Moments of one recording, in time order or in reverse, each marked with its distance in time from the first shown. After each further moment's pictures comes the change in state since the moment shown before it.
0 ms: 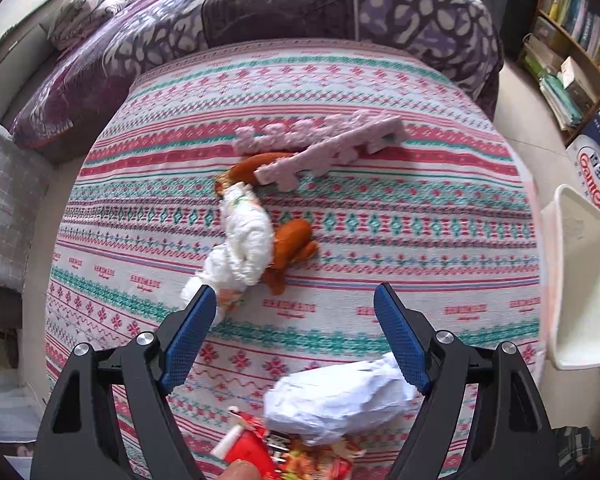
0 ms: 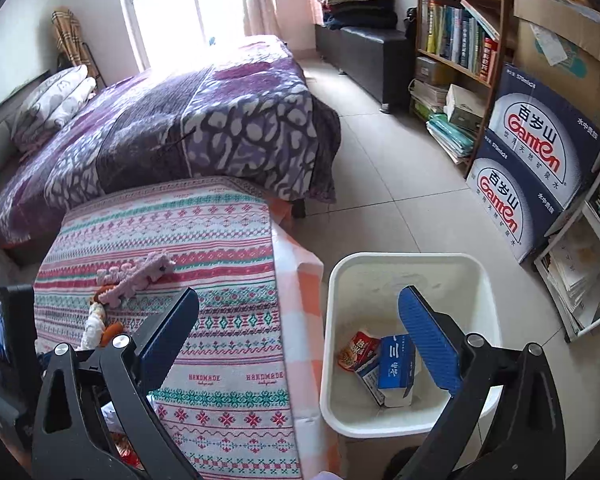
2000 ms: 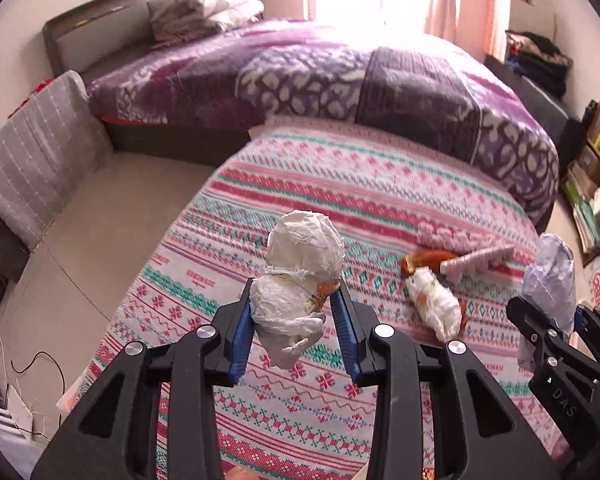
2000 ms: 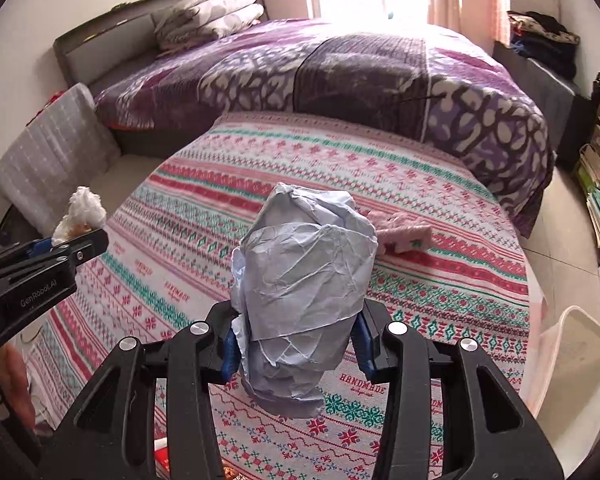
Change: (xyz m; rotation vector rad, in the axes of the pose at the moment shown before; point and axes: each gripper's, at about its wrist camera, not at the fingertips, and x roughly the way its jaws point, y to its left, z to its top) left arm -0.068 0.178 -0.038 -0.323 -0.337 0.070; right arm 0.026 0.210 -0.040 -0.382 0.038 0.368
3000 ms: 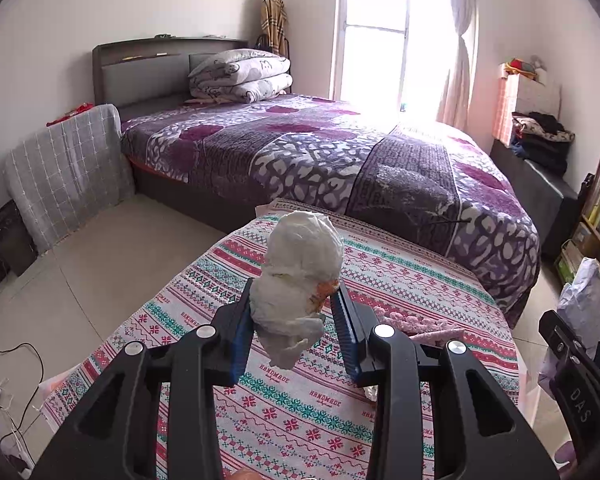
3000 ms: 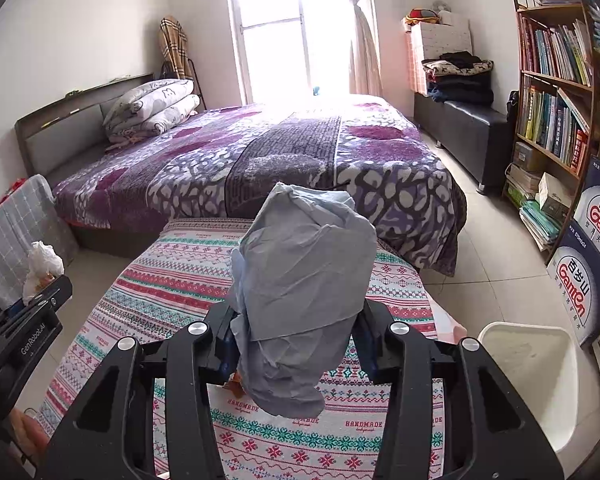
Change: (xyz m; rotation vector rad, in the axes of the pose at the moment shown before) left arm -0.068 -0.043 0.006 -0.129 -0.251 0.011; right arm -0.088 -0.046 0.006 0.147 -0.288 -0.179
